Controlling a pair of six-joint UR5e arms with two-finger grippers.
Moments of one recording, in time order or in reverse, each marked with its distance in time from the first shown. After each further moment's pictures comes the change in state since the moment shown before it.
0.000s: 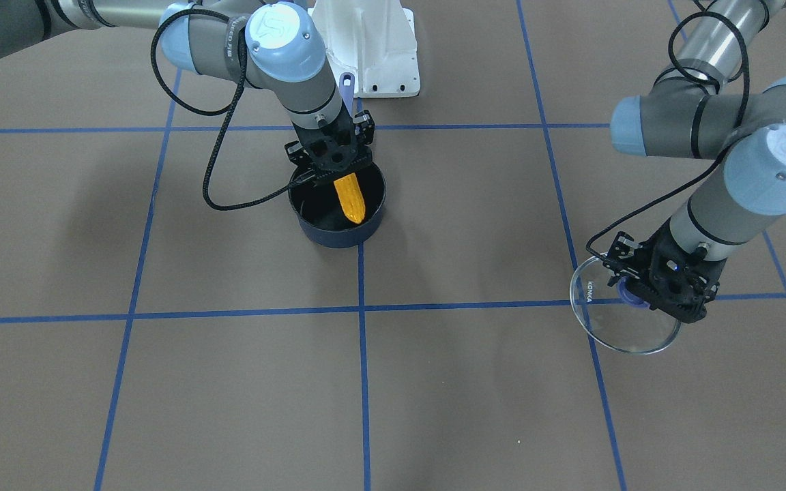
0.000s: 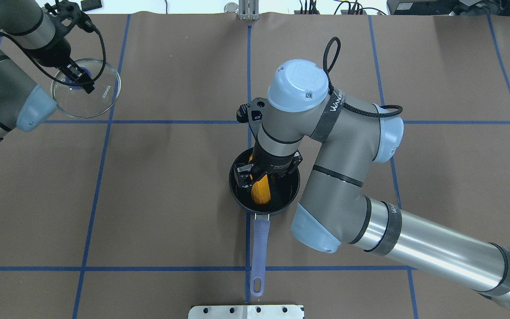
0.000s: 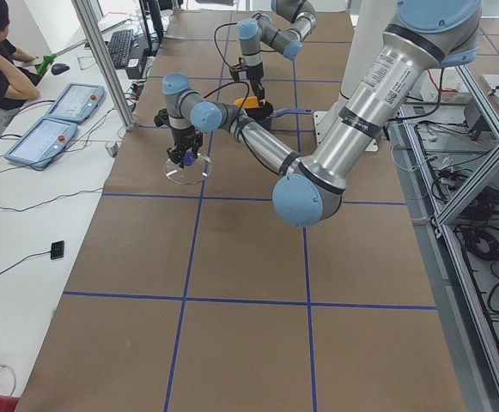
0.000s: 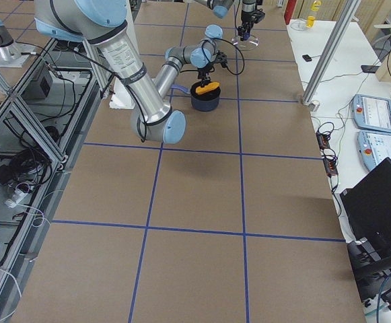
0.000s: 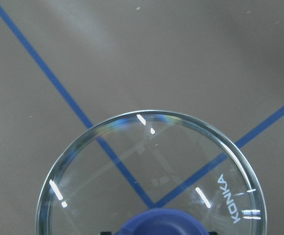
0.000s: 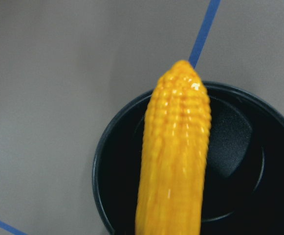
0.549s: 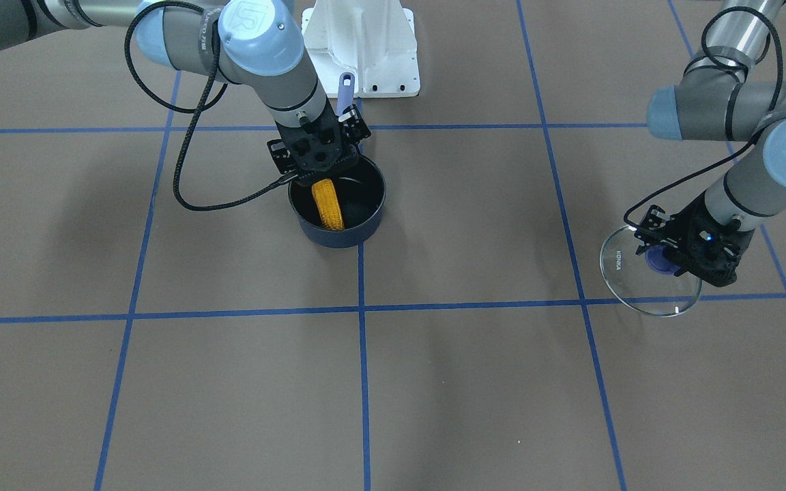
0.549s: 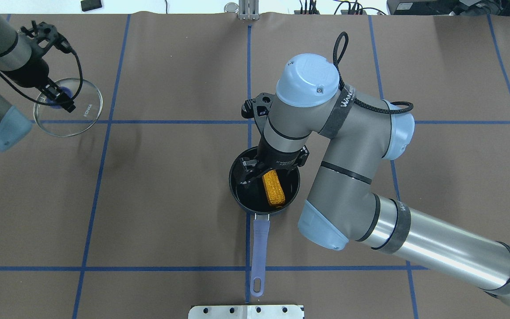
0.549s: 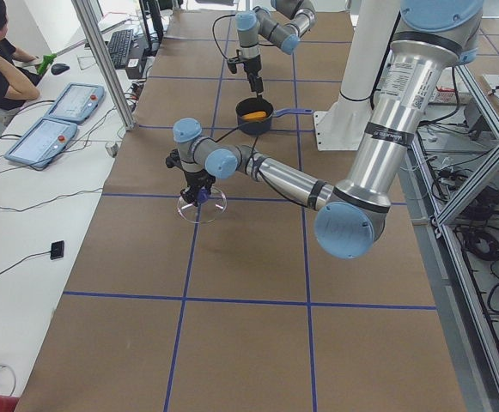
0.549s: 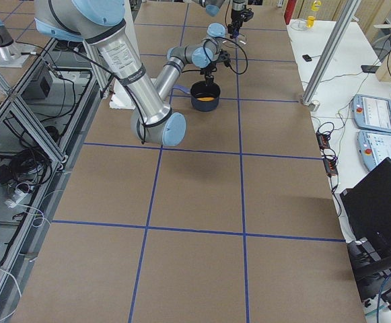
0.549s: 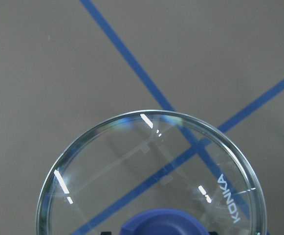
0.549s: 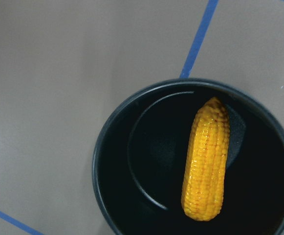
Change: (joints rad) left arm -0.004 0.200 -0.113 -0.040 -0.057 0.000; right arm 0.054 -0.021 0.026 0.003 0.013 -0.006
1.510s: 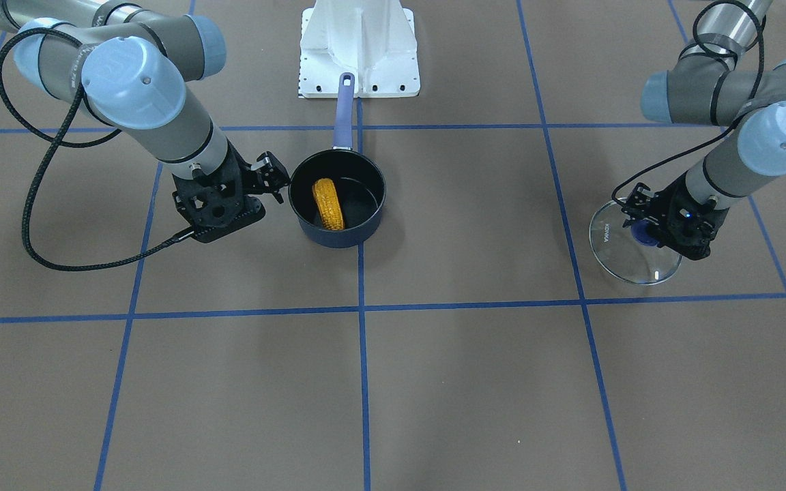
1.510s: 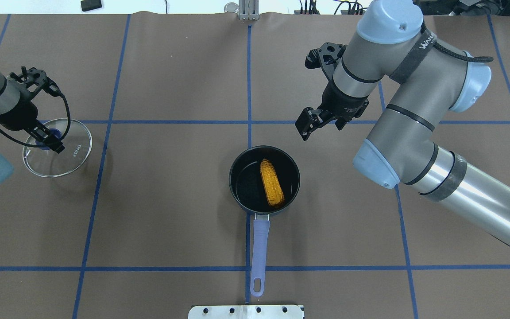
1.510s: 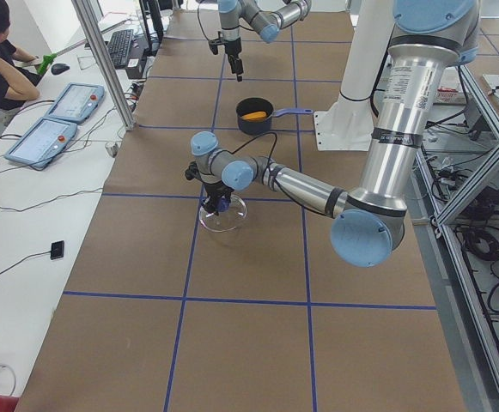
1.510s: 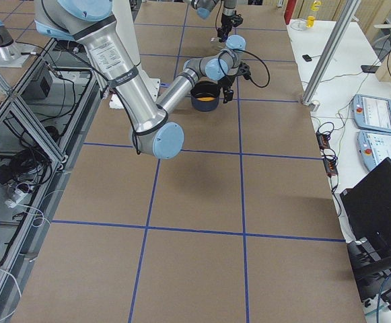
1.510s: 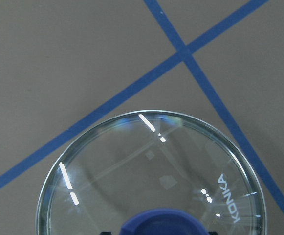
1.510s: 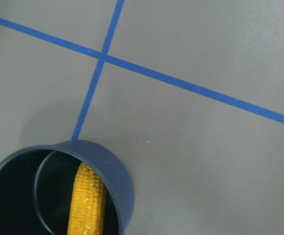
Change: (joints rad) left arm 0.084 0.079 -0.027 -0.030 -0.023 -0.051; right arm 0.181 -0.112 -0.012 0.006 0.061 -0.225
